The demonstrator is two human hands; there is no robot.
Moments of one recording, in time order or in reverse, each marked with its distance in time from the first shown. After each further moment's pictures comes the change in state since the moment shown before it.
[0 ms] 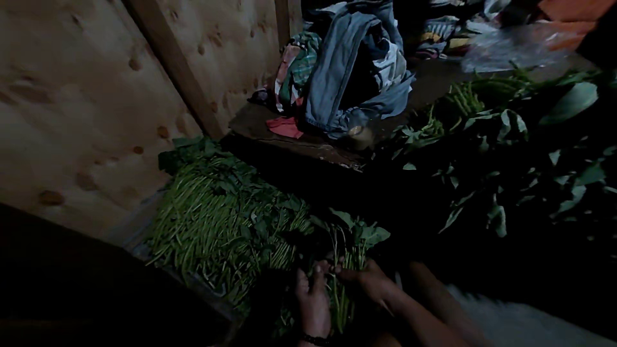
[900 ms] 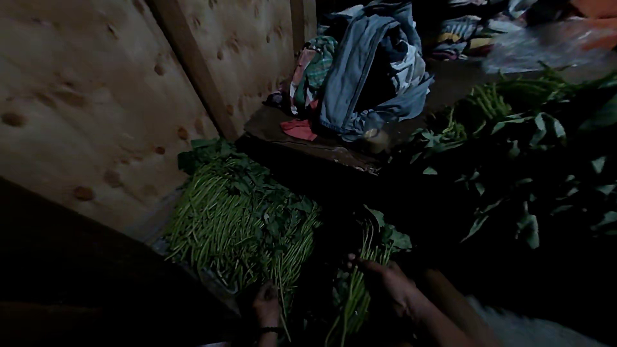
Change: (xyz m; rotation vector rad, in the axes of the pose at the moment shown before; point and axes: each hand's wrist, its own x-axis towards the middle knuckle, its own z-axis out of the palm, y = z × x) left_hand 0.071 -0.043 -0.150 0.946 0.294 -0.005; right_hand 0.009 0.003 -0.004 0.333 0.049 -0.055
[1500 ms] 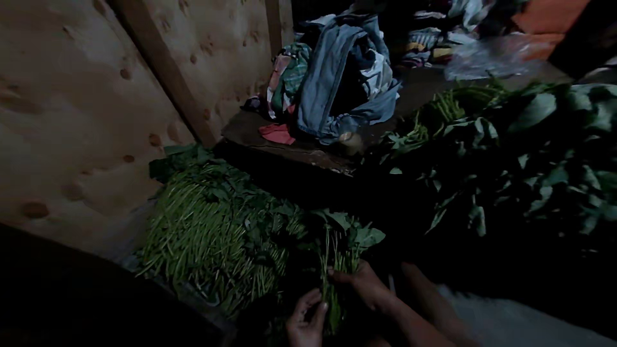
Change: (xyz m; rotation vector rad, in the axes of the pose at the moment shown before) left_hand -0.131 0.108 -0.008 -0.531 -0.340 0.310; right_hand -0.012 0.000 0.000 -0.364 -0.058 -0.090
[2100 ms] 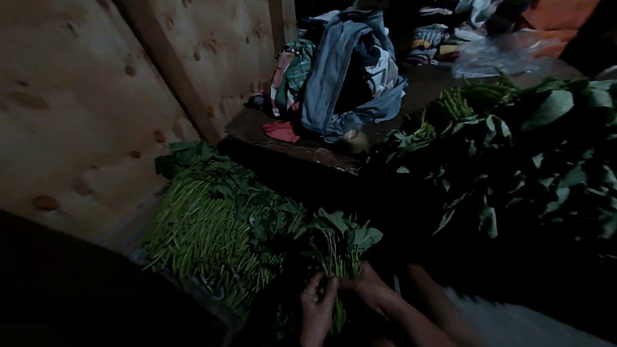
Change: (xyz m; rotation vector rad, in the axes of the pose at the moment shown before) left_hand 0.031 0.007 0.014 0.035 -0.063 -0.087; right_hand -0.003 -0.003 0.005 -0.126 -0.053 0.040
